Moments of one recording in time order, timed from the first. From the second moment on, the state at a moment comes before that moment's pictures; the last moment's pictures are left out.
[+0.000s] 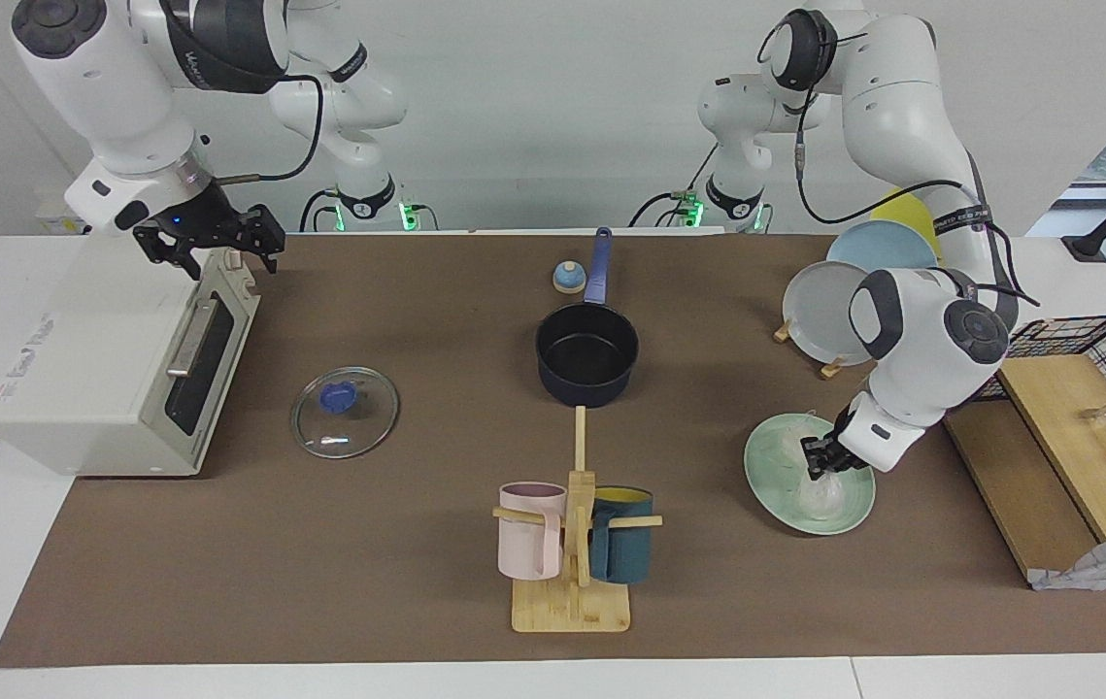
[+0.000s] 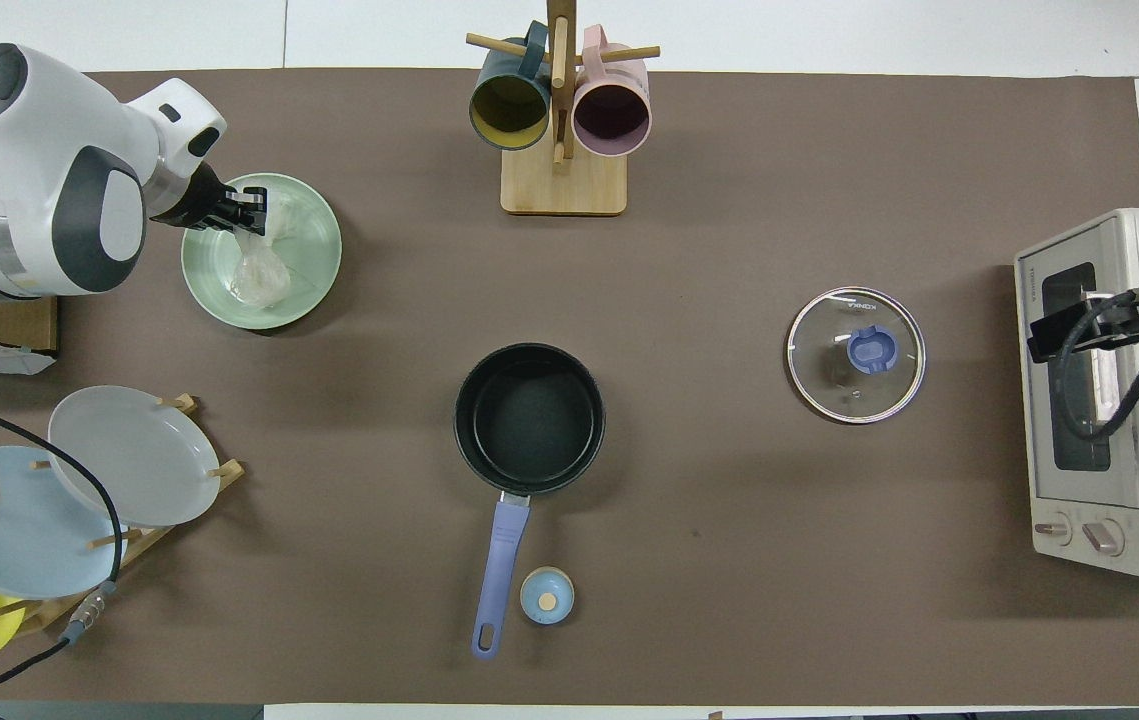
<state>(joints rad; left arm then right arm) -0.05 0.53 -0.07 -1.53 -0.06 2.09 -0.02 0.05 -0.01 -0.08 -1.66 -0.04 1.52 -0.14</state>
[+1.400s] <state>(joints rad) -0.05 -0.02 -0.07 -1.71 -0.05 1.55 -0.10 0.04 -0.01 -0.08 -1.62 -0.04 1.52 -0.13</state>
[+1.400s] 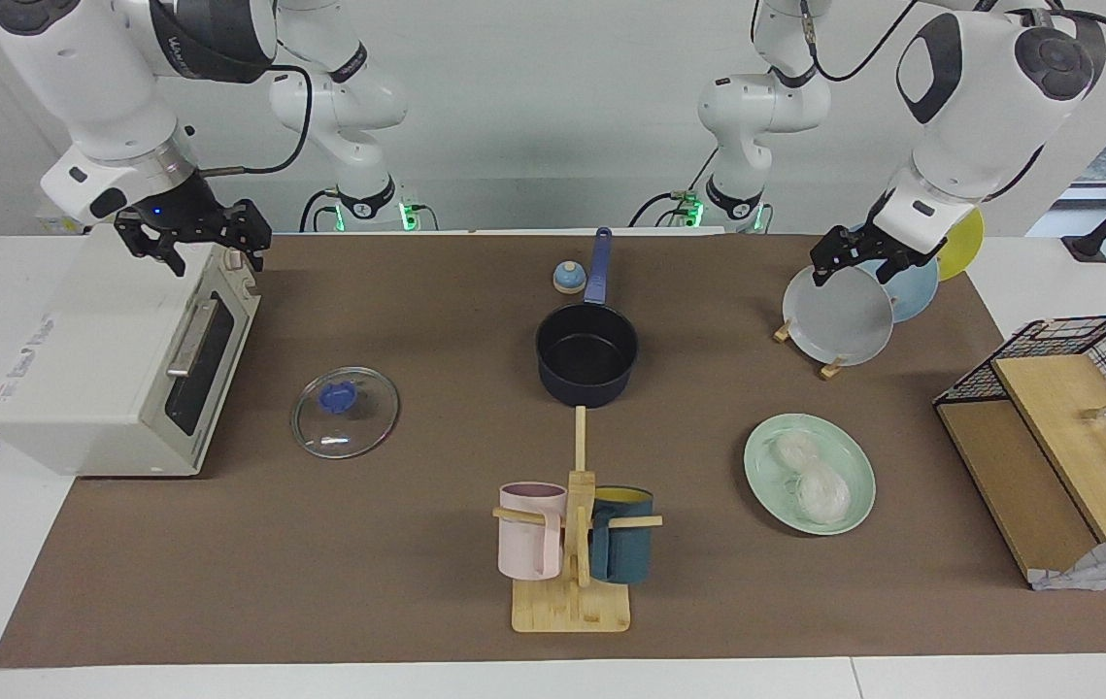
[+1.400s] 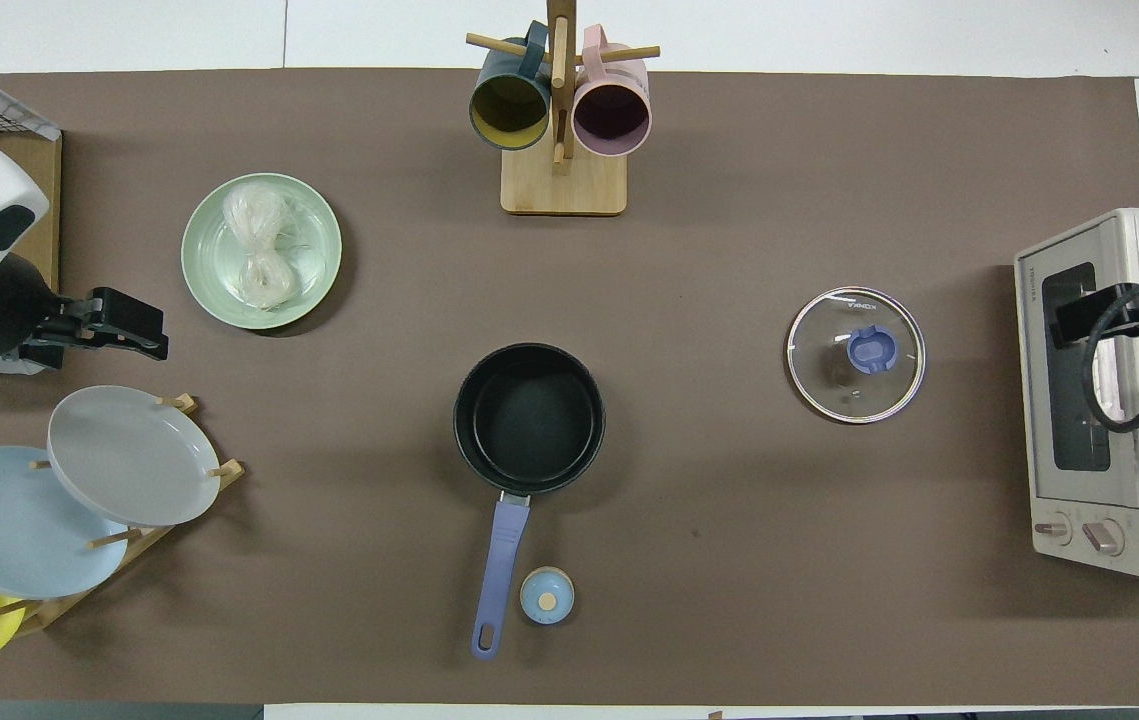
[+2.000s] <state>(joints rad) -0.05 -0.04 -0.08 -1.68 -0.03 1.55 -0.12 0.04 -0.01 -0.07 -1.62 -0.04 1.52 -0.13</state>
